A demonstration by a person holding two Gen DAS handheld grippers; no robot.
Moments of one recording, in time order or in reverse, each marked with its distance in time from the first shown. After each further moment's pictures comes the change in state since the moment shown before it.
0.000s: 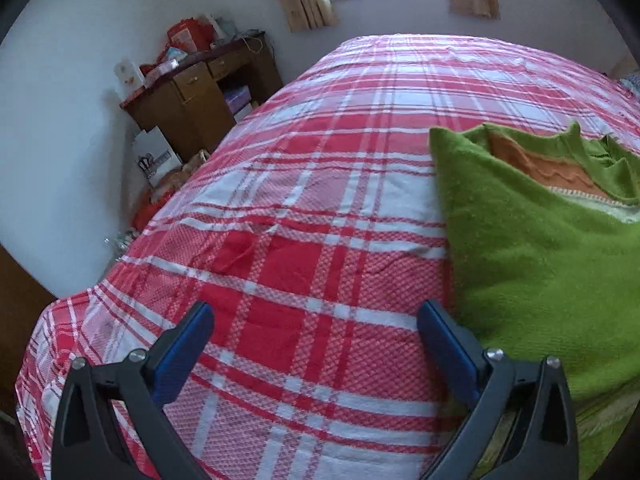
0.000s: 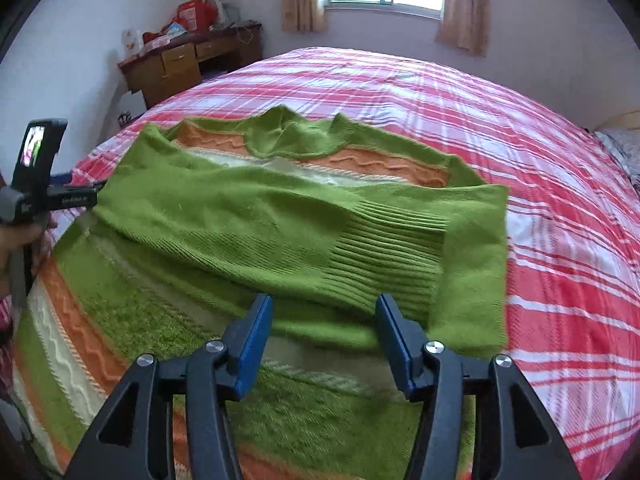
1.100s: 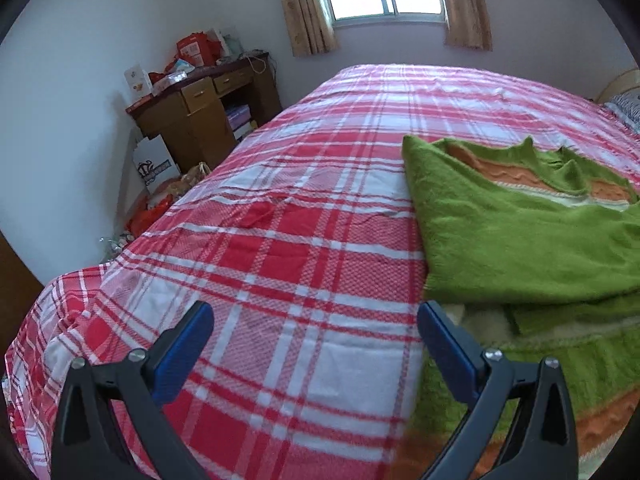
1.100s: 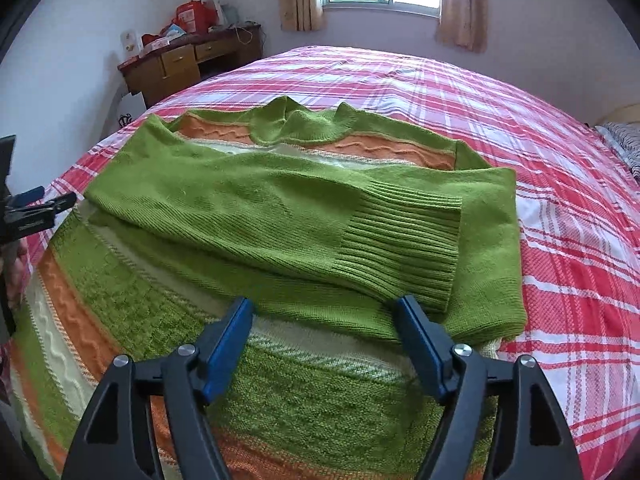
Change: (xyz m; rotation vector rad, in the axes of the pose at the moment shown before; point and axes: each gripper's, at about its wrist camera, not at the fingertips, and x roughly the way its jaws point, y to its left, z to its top) left arm -0.061 0.015 -0.042 -0.064 -0.091 -0.077; right arm 0.013 0.008 -0.015 -0.009 0.012 0.001
